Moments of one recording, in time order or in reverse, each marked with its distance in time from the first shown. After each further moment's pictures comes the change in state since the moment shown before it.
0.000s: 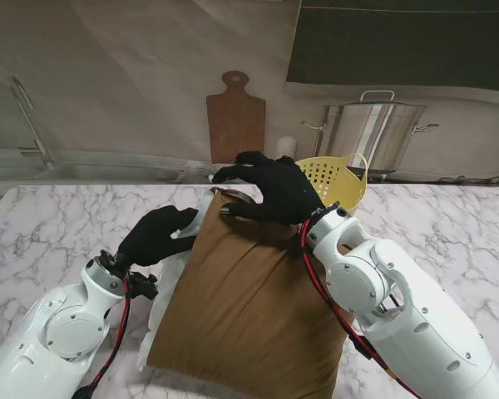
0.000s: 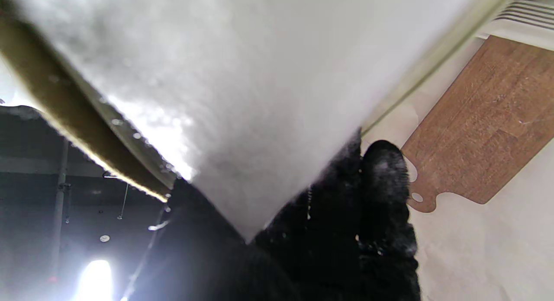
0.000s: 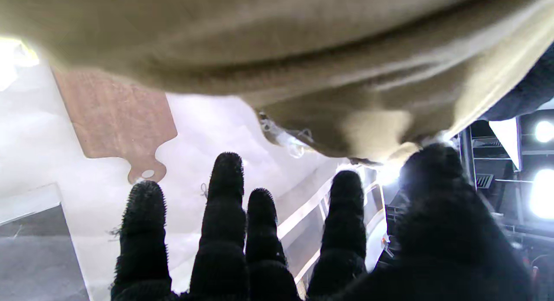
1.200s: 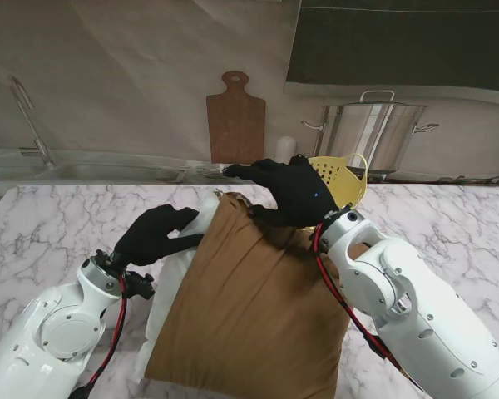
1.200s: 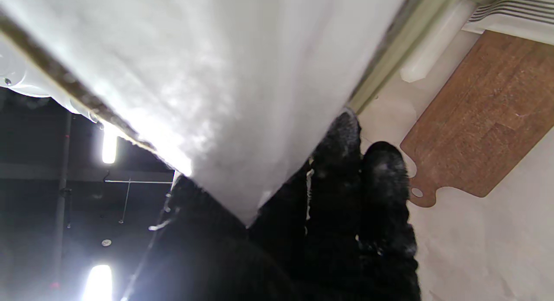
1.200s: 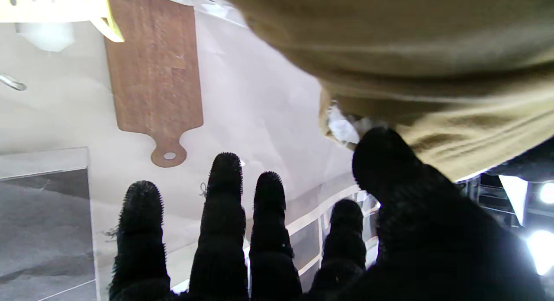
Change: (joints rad) left arm 0.011 0.003 -0.020 -0.017 0.010 -0.003 -0.009; right arm -0.039 0.022 0.062 0.008 -0.190 -0.070 -0.020; left_hand 0.001 0.000 0.000 0.000 0.001 0.000 0.024 0.002 0.007 -0.012 0.002 0.004 0.000 0.000 0.007 0.000 -0.010 -0.002 -0.001 0.017; right_hand 0.019 -0.164 0.444 -0.017 -0.204 0.021 -0.200 -0.096 0.143 -0.075 0.025 0.031 0.044 0.010 -0.077 -0.057 0.012 0.024 -0.031 -0.051
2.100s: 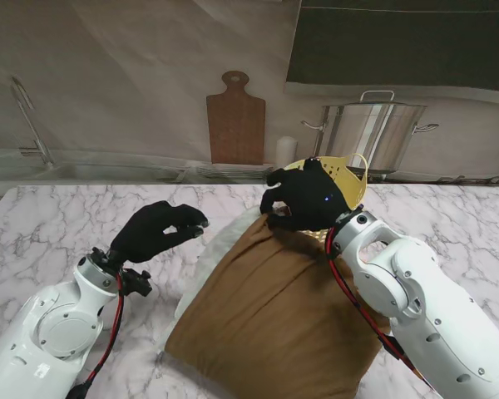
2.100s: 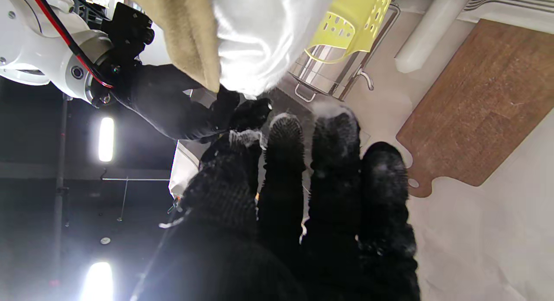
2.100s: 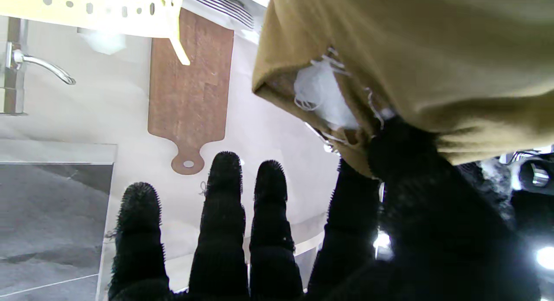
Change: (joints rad) left arm -0.001 -0.002 -0.015 -0.003 0.005 0.006 0.010; right arm -0.036 0.013 0.071 -0.002 -0.147 -0.062 0.046; left_hand 0.049 0.012 0.035 0.000 -0.006 -0.104 0.013 0.015 -0.009 -0.036 0.008 0.009 0.000 -0.001 0.002 0.000 -0.001 -0.002 0.000 0.010; right_hand 0.025 -0.013 -0.161 -0.063 0.551 -0.109 0.587 0.066 0.126 -0.008 -0.001 0.013 0.021 0.002 -0.028 -0.012 -0.004 0.014 -0.034 -0.048
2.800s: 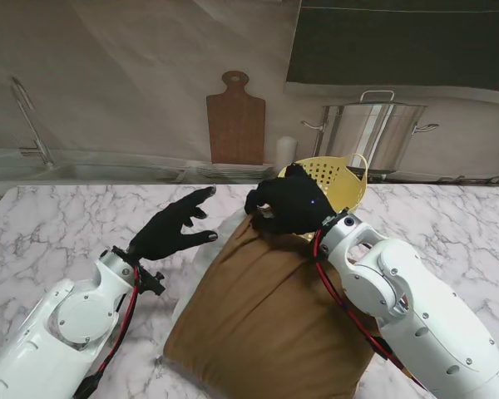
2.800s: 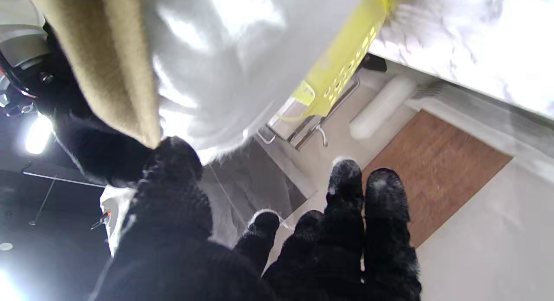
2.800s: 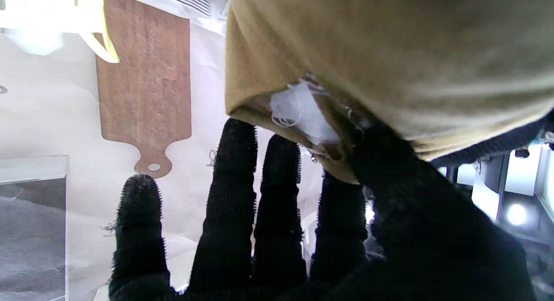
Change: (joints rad) left arm -0.082 0.011 0.102 0.074 -0.203 0.208 -0.177; right arm 0.048 -0.003 -0.083 0.054 0.094 -0.019 -0.067; left_hand -0.272 0.040 -0.014 0.000 -0.358 0.258 -0.691 -0.374 -0.627 0.254 -0.365 -0.594 -0.424 0.077 -0.416 -0.301 -0.292 0.041 -0.009 -0.122; right_hand 0.017 0.012 0.100 -0.009 -0.059 0.121 0.091 0.189 0.263 -0.082 0.135 0.236 0.248 -0.077 0.180 0.147 0.069 0.000 0.019 0.000
